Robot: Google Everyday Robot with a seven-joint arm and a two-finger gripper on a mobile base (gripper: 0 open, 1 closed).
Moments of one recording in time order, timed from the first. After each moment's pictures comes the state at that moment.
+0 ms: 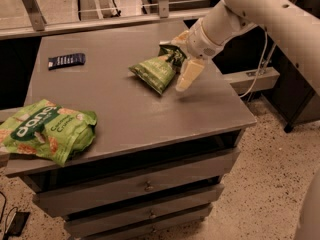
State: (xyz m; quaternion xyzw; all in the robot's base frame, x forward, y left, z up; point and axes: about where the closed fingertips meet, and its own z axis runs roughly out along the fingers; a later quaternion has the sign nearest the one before) arm 0.670 -0.074 0.876 -0.71 0.63 0.06 0.31
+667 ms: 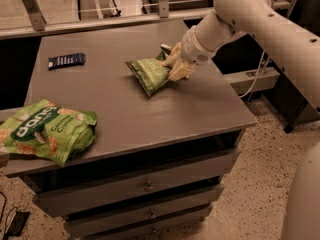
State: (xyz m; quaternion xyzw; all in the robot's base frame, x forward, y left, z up) arm 0.682 -0.060 0.850 -0.72 0.62 0.07 0.31
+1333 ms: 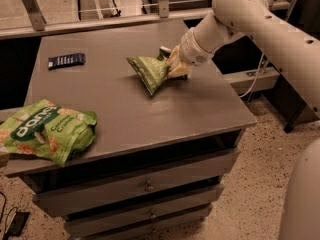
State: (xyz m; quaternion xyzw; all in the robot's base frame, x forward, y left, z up) arm 0.684 -0.056 0.842 -0.72 0.62 0.08 0.31
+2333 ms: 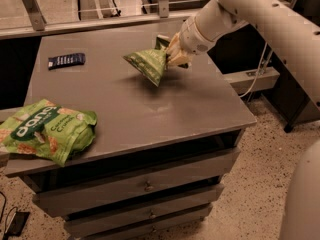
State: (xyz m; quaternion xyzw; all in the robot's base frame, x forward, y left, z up) arm 0.691 -0.053 0.883 -0.73 0.59 0.06 0.34
